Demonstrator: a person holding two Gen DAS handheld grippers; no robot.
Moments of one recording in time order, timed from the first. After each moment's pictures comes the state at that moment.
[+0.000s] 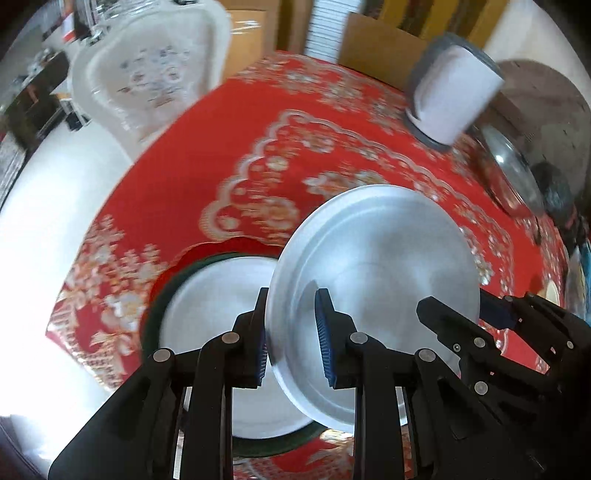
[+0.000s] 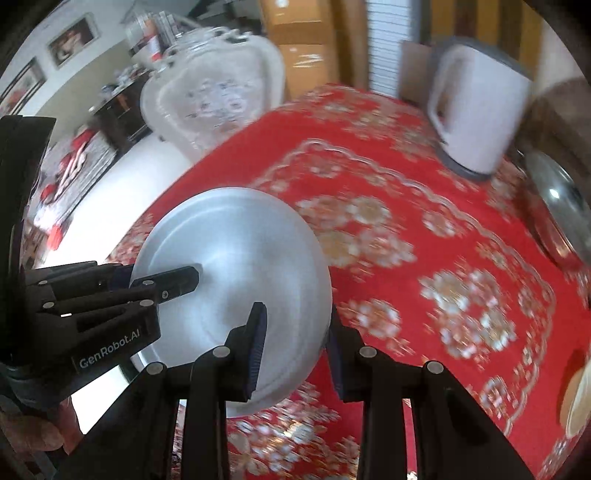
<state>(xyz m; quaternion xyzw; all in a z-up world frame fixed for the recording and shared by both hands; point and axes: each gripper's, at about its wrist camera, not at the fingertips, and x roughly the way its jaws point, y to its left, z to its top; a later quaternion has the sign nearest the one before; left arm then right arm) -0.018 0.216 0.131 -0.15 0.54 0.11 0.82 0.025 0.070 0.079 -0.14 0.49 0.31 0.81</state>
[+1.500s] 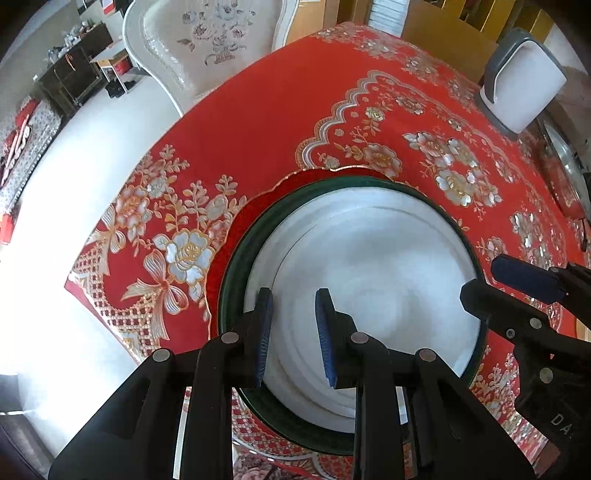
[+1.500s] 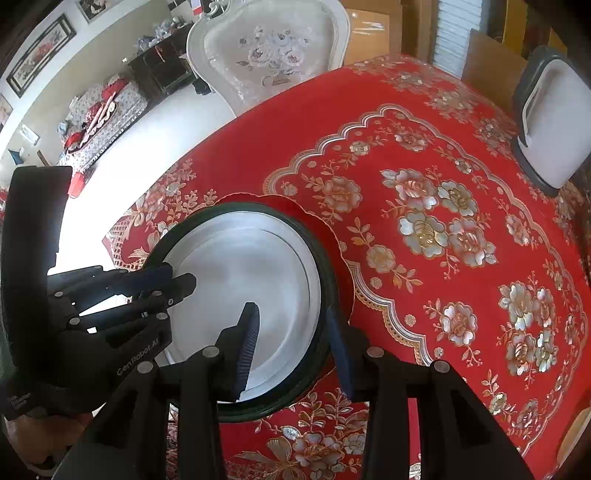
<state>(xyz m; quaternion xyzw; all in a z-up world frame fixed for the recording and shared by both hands) -0.065 0.262 0.071 -0.15 0.57 0.19 0.79 0.005 0.133 0.036 -0.19 0.53 0.36 0.75</state>
